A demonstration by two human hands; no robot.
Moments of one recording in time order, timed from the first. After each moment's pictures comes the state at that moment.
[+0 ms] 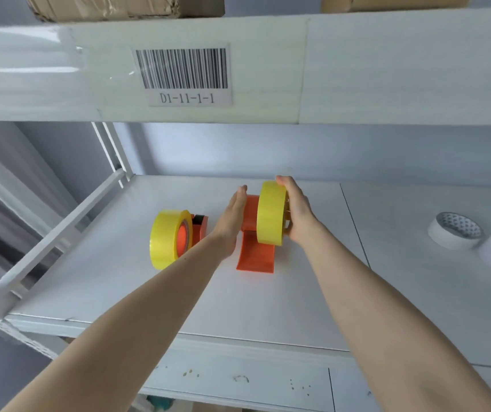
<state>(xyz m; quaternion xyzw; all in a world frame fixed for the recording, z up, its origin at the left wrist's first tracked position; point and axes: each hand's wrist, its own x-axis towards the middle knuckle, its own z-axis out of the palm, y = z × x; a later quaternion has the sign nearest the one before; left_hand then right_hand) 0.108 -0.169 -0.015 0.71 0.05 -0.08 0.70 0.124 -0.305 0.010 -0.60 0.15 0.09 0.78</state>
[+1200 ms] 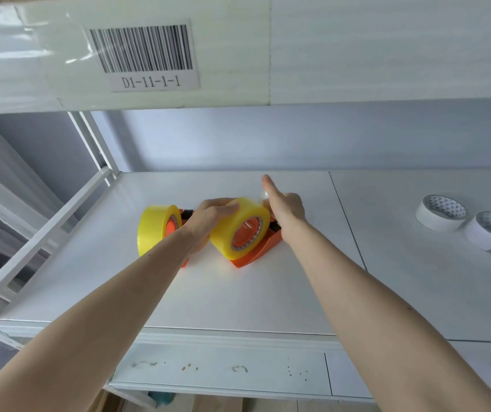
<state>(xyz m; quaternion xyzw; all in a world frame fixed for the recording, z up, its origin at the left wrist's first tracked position) 0.108 -0.131 -0.015 0.76 0.00 -0.14 0.63 0.111 -0.305 -0.001 -0.73 0.22 0.03 0.65</state>
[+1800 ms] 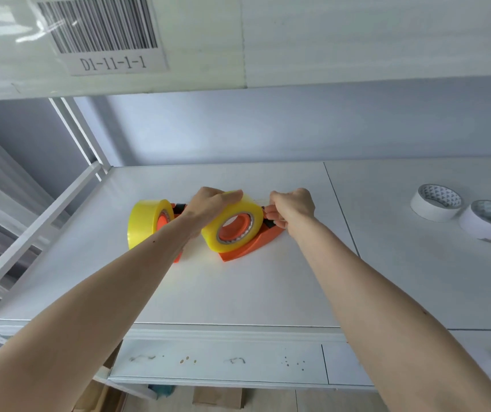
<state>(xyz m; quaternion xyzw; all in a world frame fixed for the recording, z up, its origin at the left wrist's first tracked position) 0.116 -0.150 -0.003 0.87 0.05 -0.08 0.49 0.108 -0.323 -0.010 -0.74 0.24 0.02 0.63</state>
